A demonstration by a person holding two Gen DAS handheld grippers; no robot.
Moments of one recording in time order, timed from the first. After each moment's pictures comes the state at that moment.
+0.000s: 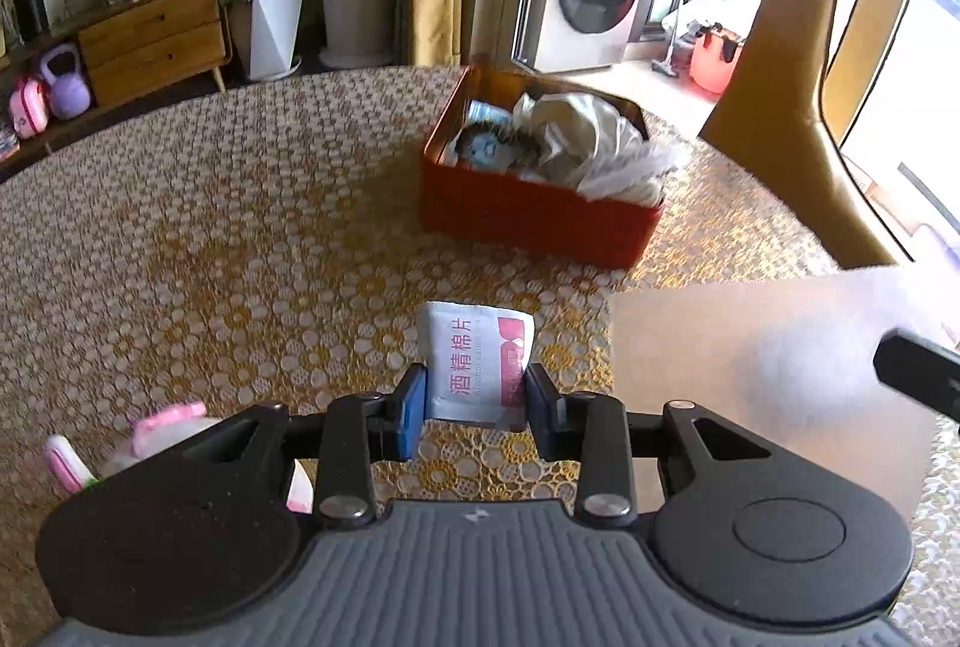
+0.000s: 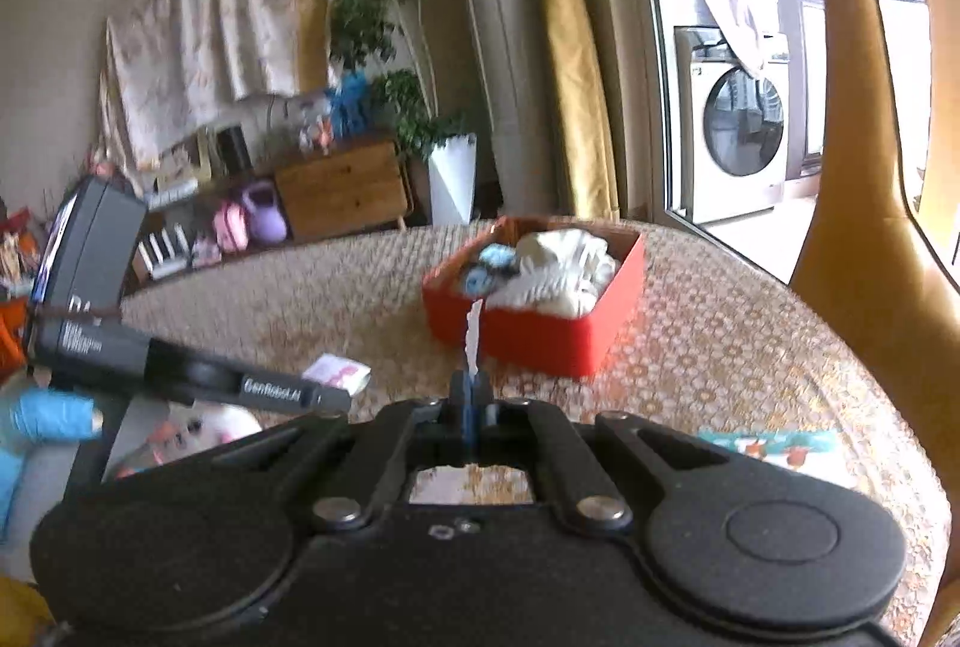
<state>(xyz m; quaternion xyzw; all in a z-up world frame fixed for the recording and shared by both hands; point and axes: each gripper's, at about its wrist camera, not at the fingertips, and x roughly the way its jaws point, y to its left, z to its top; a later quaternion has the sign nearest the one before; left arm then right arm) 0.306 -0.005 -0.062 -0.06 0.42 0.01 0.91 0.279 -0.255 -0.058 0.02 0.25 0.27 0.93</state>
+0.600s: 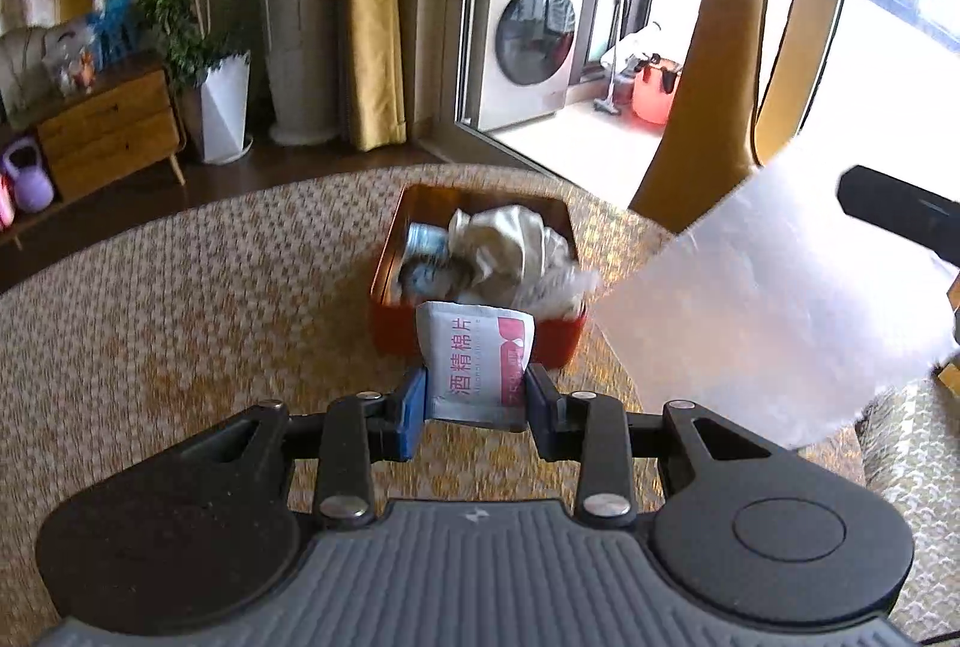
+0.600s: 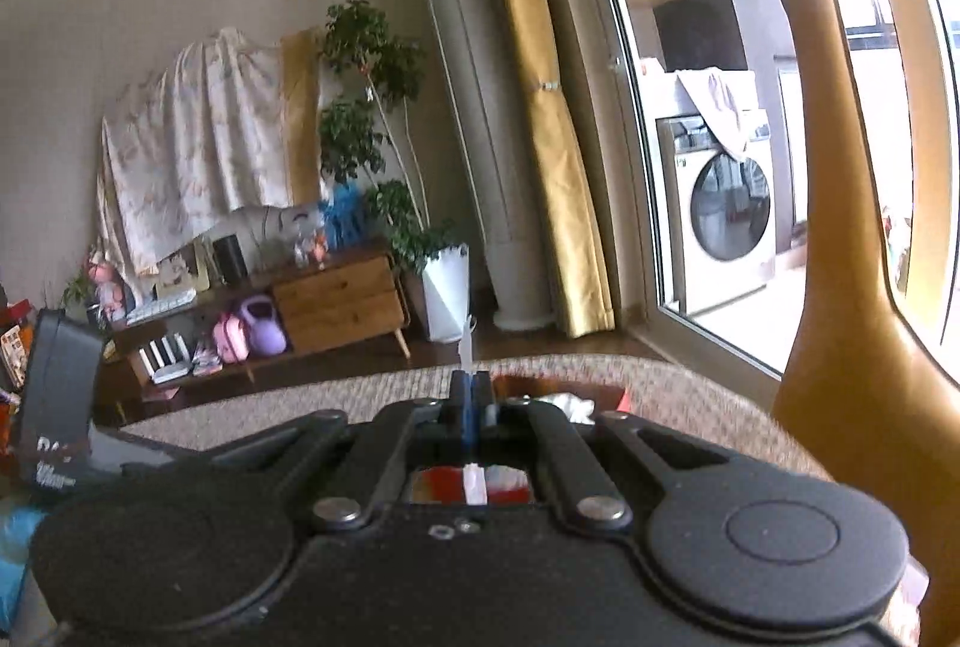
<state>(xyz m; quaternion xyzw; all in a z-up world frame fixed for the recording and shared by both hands) 0.324 -0.019 0.018 -0.02 0.37 -0.04 0.93 0.314 -0.265 0.023 0.06 0.16 0.26 0.95</state>
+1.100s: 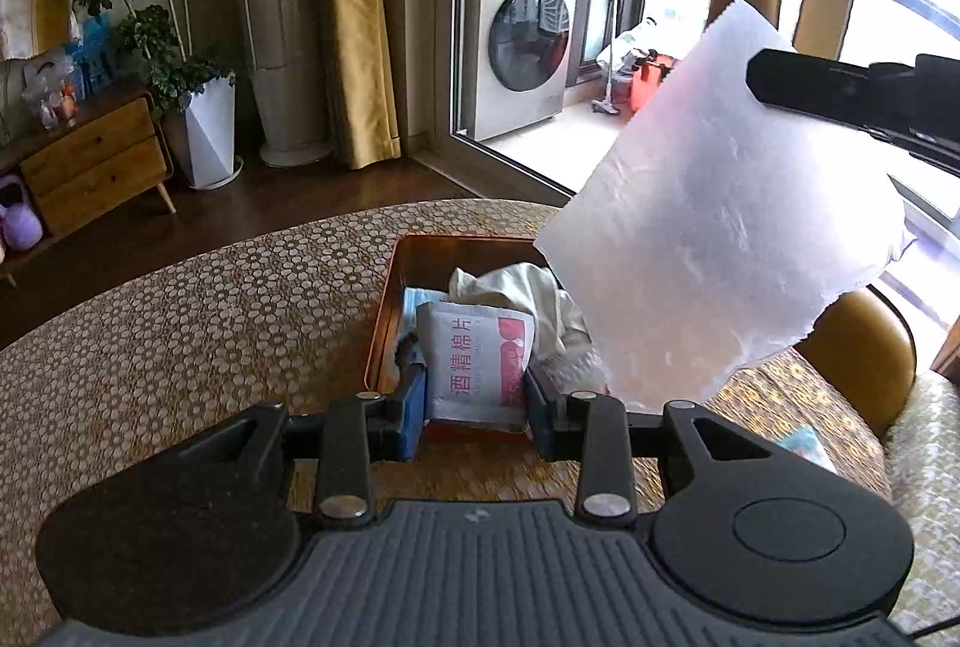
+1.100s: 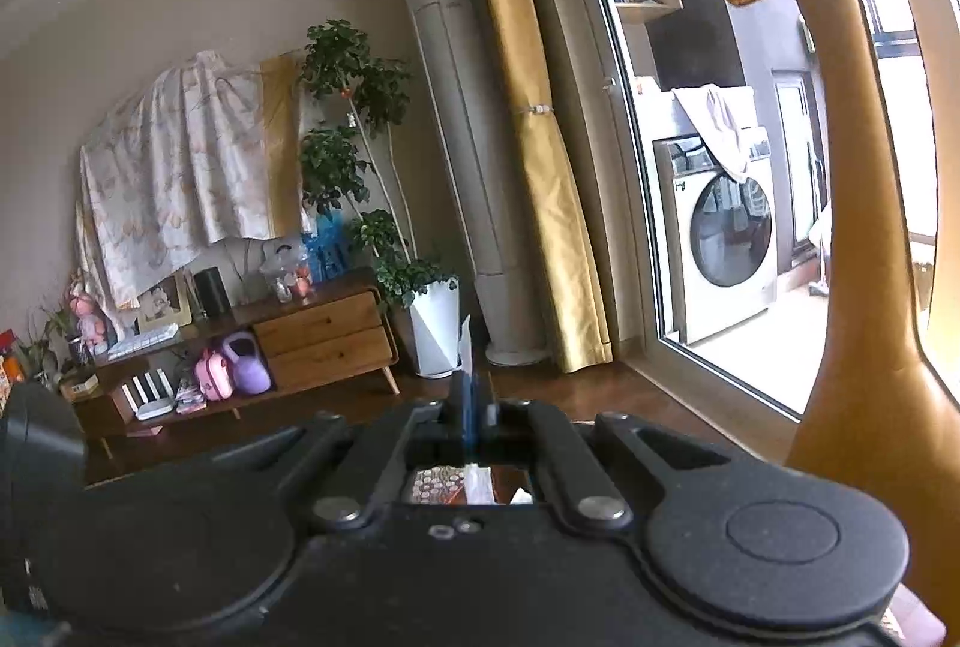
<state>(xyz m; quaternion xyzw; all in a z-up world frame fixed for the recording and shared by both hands) 0.403 -0.020 0.015 0.00 0.37 -0.04 0.93 0.399 -0.238 0.036 0.08 0.15 0.25 0.95</state>
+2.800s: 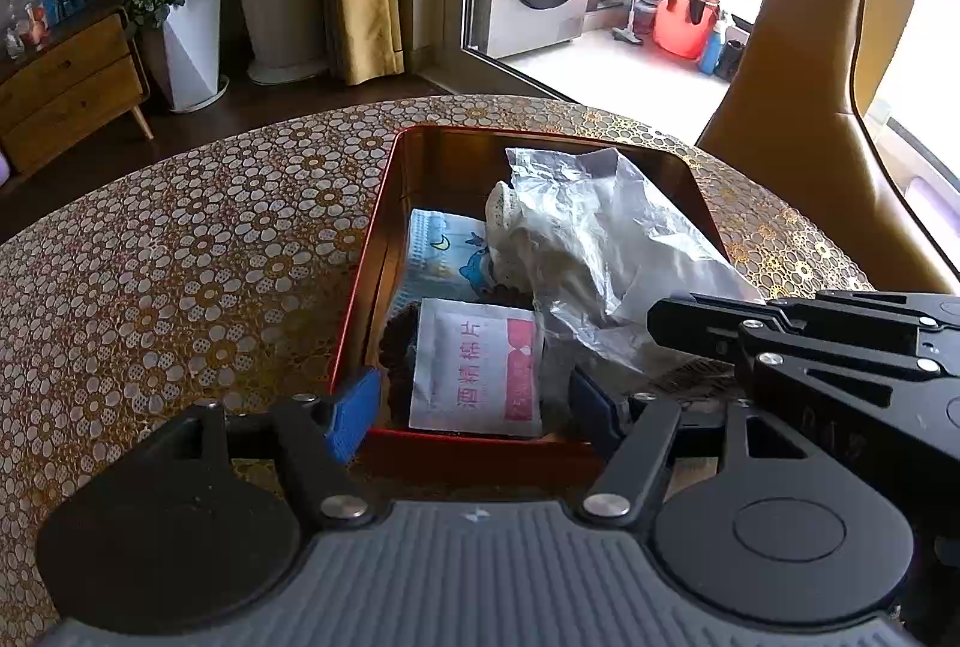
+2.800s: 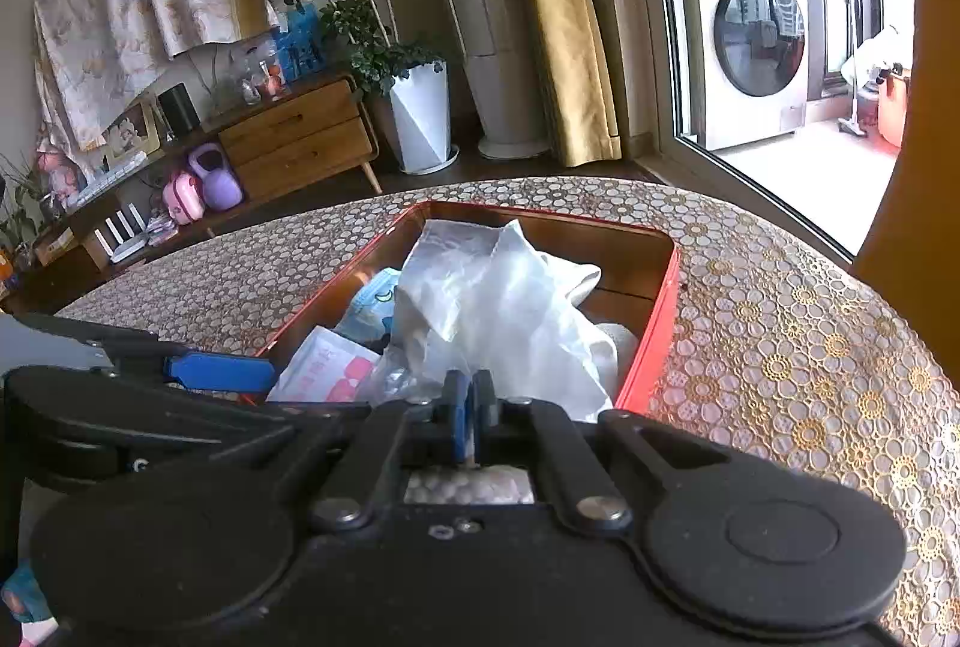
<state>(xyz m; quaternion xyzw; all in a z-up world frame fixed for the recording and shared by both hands) 0.504 -0.007 -0.097 -0.01 0.44 -0.04 0.90 0.507 -0.194 -0.116 0.03 0.34 0.26 0.90</state>
